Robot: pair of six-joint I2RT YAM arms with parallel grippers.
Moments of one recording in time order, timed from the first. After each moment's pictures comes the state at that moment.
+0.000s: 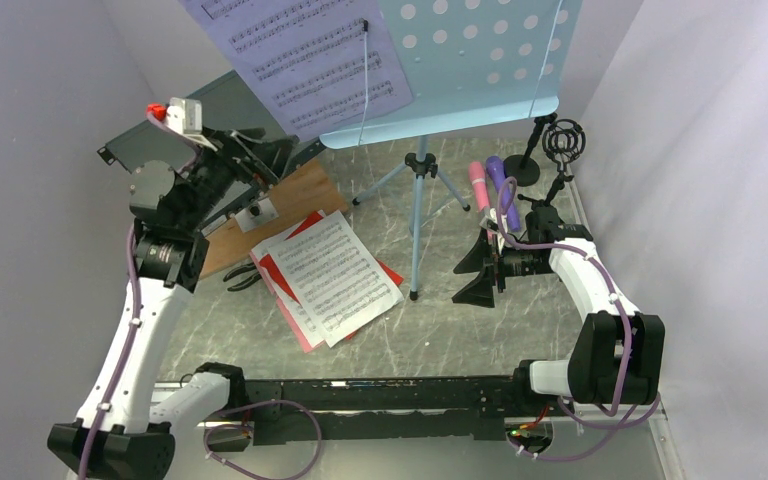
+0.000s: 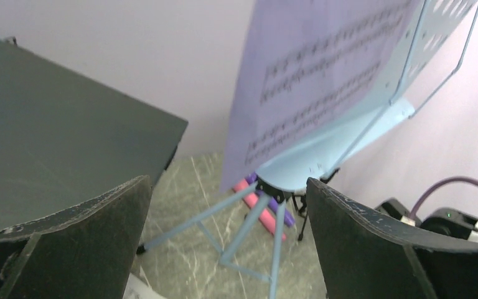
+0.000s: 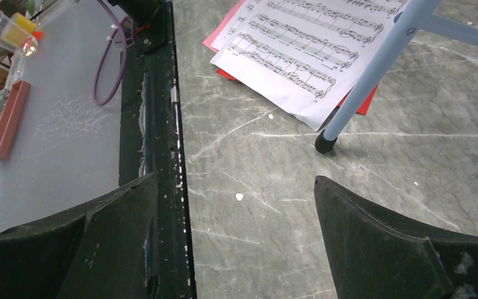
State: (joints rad) left arm -0.18 0.96 1.15 0.05 0.38 -0.49; right arm -0.04 1.31 0.89 -1.07 -1.29 -1.04
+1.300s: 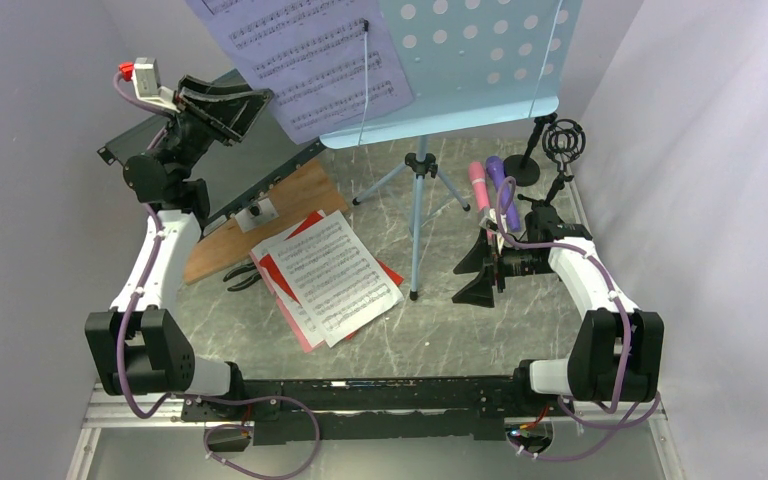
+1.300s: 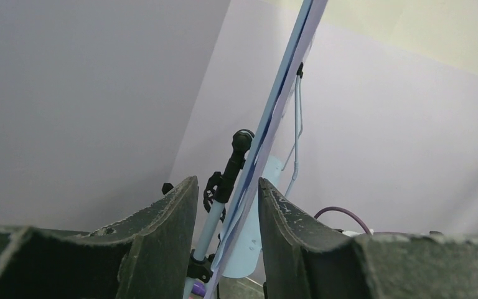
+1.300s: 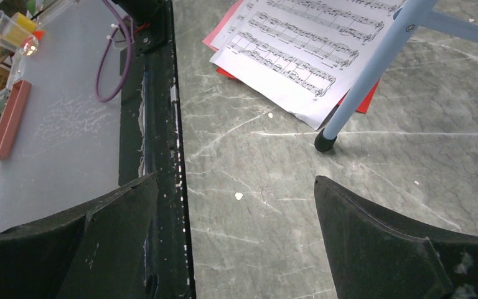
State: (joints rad) left arm 0.05 1.38 1.21 1.15 0.77 -1.21; right arm -0.04 1.32 0.89 -1.07 -1.29 -1.05
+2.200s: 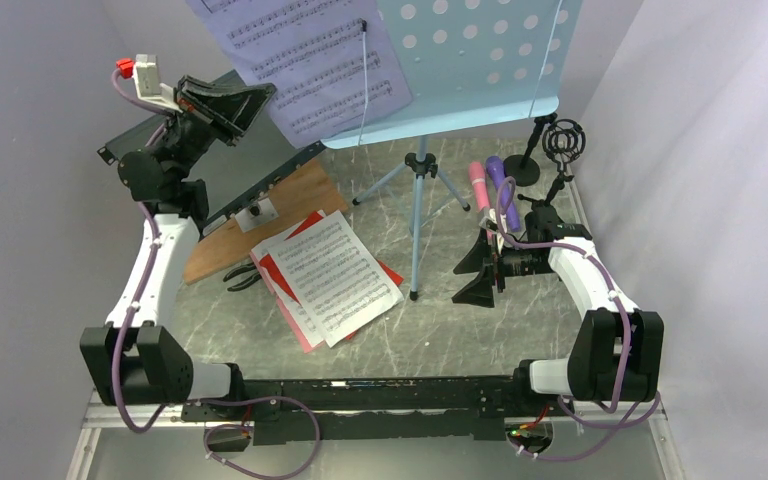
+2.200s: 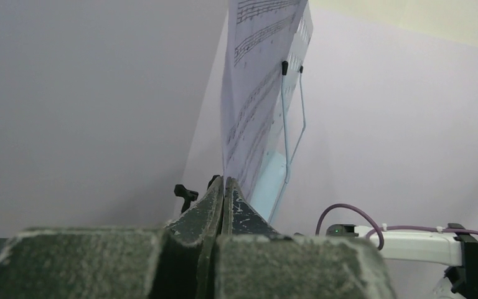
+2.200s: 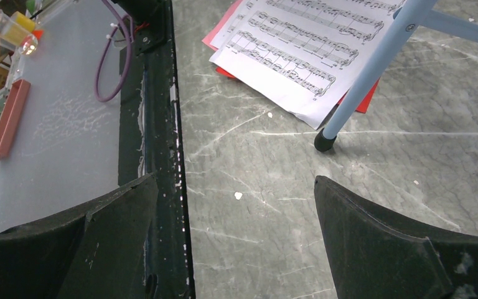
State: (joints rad) left arm 0.02 1.35 1.26 1.05 0.79 -1.11; right arm -0.04 1.32 0.89 -1.07 -1.28 -1.05
